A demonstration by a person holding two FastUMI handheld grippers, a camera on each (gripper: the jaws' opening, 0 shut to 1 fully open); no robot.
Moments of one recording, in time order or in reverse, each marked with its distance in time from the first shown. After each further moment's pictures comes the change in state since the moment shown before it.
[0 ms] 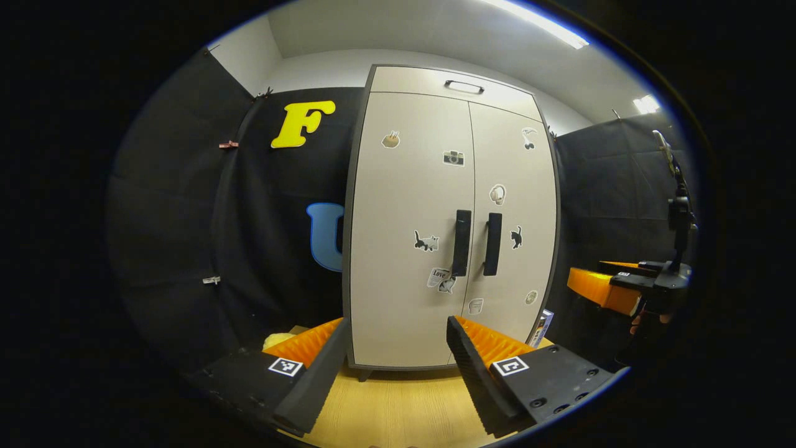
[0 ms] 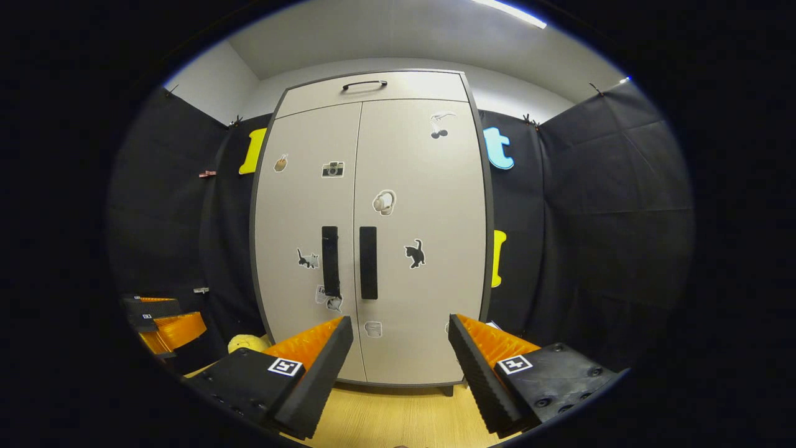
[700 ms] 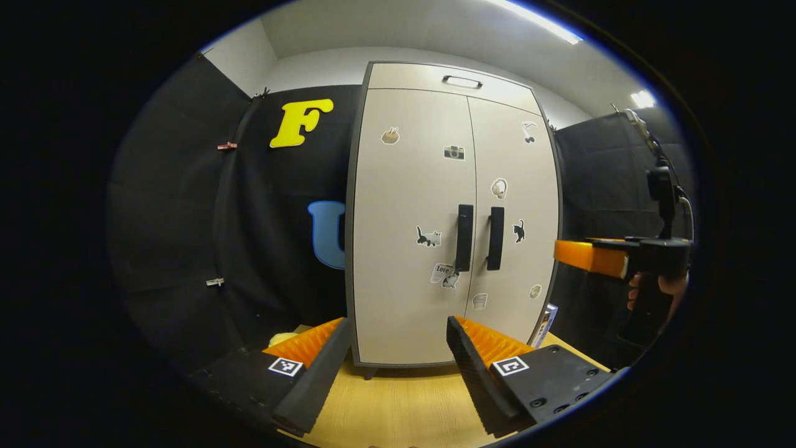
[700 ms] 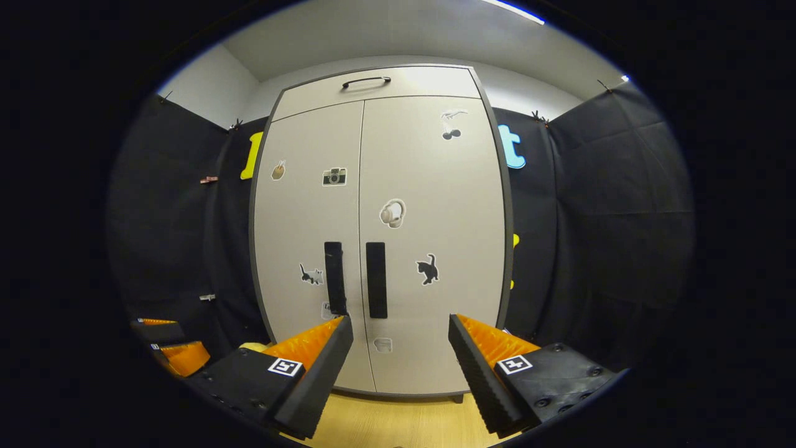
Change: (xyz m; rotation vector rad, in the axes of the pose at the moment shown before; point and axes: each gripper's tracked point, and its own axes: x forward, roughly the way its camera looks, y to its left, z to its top) left arm 0.000 0.003 -0.003 0.027 0.018 0.013; right arm 0.049 0.017 0.031 0.017 0.004 0.047
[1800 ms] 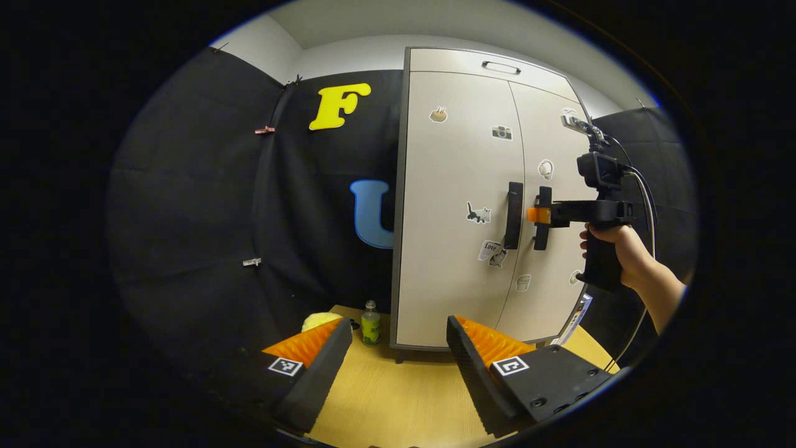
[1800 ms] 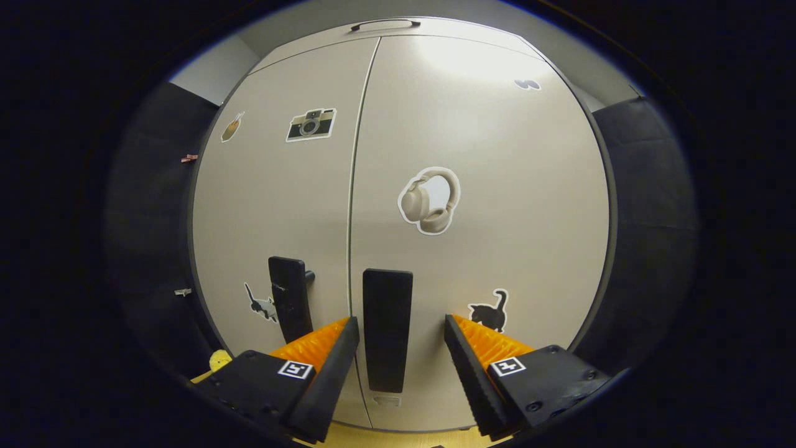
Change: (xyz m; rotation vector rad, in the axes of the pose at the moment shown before) left arm -0.013 0.055 -0.033 -0.035 0.090 0.184; right arm 0.178 0.026 -0.016 -0.050 0.055 -0.016
